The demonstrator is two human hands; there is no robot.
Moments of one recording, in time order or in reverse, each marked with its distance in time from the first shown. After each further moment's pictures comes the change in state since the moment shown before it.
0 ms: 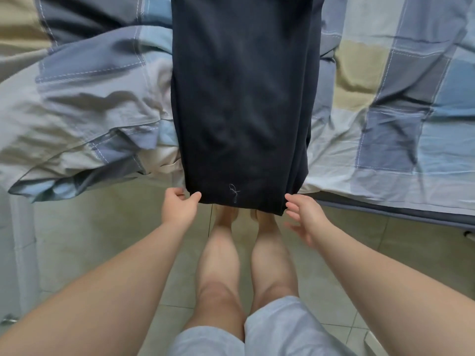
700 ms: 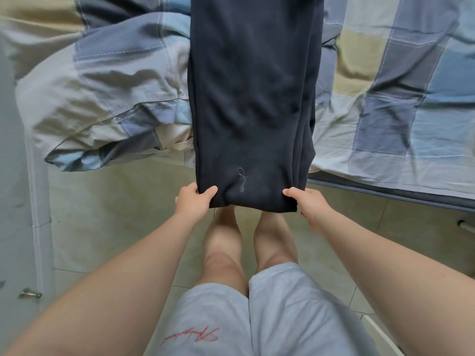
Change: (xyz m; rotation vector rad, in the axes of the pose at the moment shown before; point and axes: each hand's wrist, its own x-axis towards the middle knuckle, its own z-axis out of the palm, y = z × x) left_hand -0.054 -0.021 -0.022 0.037 -0.197 0.100; right_hand -0.045 0.016 -0.010 -0.300 0.011 -0.180
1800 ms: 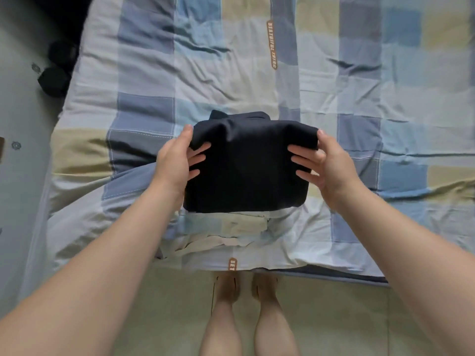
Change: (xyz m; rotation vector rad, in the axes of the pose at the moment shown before) left_hand -0.035 0.301 -0.101 -0.537 -0.062 0.476; right_hand -0.078 -0.278 -0.069 0.378 -0.054 -0.632
